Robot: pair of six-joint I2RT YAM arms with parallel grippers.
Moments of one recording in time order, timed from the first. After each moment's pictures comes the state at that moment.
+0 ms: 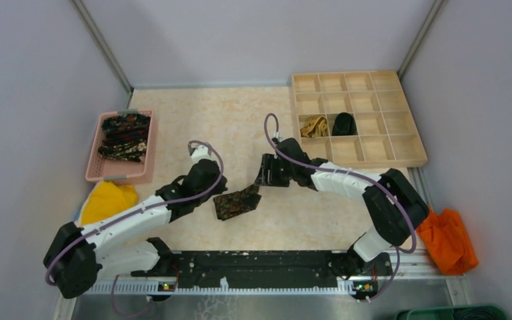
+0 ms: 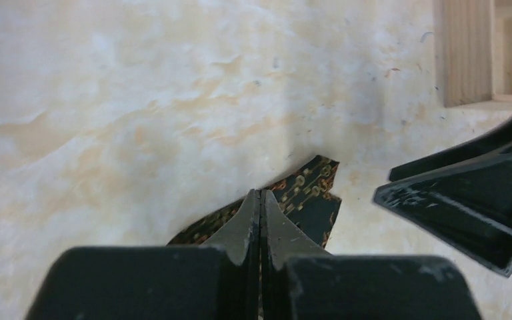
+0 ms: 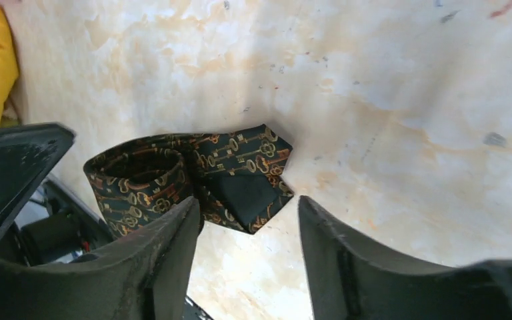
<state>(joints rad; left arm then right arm) -0.78 1.13 0.59 -0.08 -0.35 -0.72 0.71 1.58 0.85 -0.06 -0.25 0.72</state>
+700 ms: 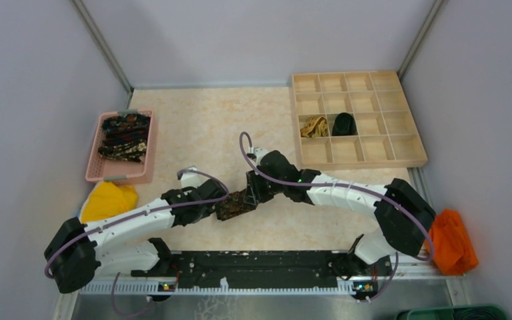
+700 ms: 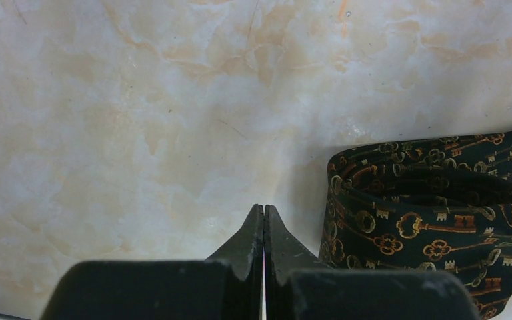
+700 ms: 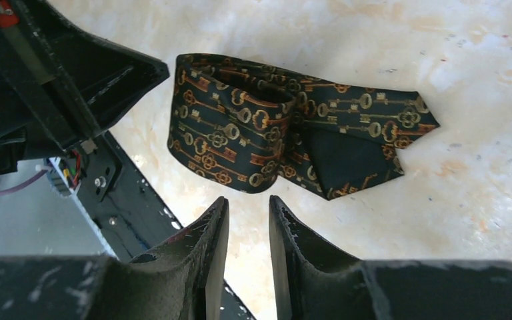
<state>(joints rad) -0.90 1.10 0.58 -0.71 -0.57 -1.15 0.93 1.46 0.86 -0.11 -0.20 0.51</state>
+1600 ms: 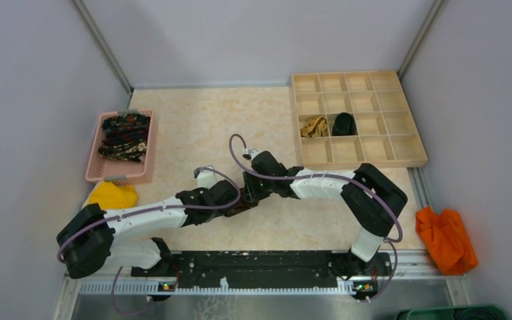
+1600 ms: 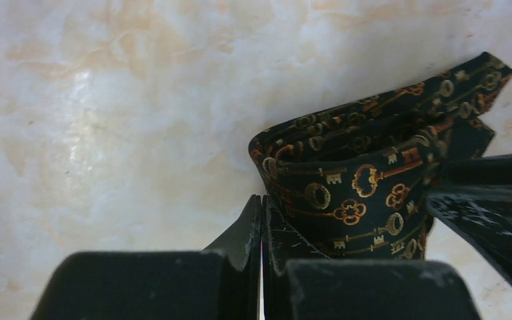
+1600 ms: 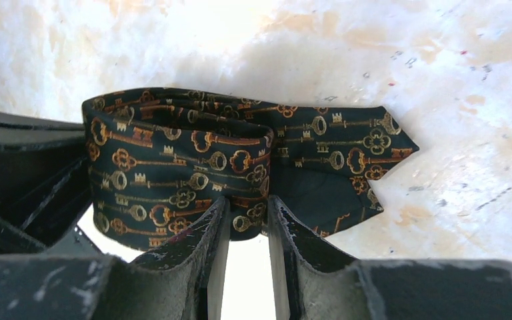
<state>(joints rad) -0.97 1.23 0.56 -0.45 -0.54 -1.11 0.91 1.69 0.92 -0.05 -0.15 0.50</state>
